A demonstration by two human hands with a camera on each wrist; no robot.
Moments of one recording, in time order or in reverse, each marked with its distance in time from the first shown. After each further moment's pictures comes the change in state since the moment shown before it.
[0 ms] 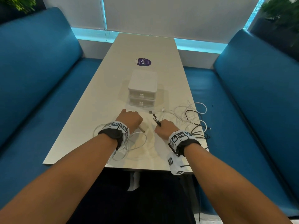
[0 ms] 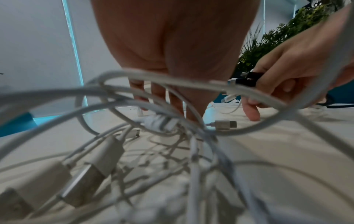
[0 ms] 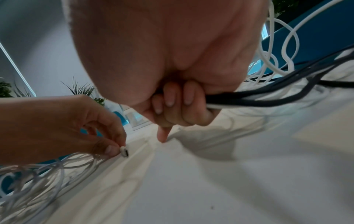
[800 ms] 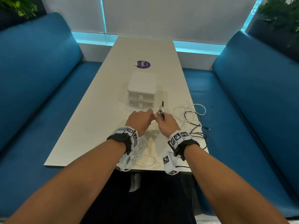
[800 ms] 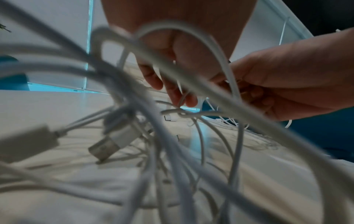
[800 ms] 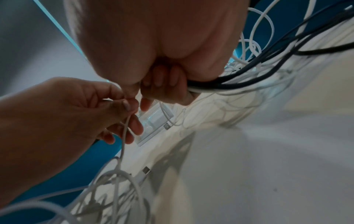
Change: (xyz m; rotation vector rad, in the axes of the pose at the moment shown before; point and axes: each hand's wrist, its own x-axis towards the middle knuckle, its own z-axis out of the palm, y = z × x) left_hand 0.000 0.038 -0.015 -0.438 0.314 -0.050; right_hand 0.003 0.004 -0.002 0.488 0.264 -0.209
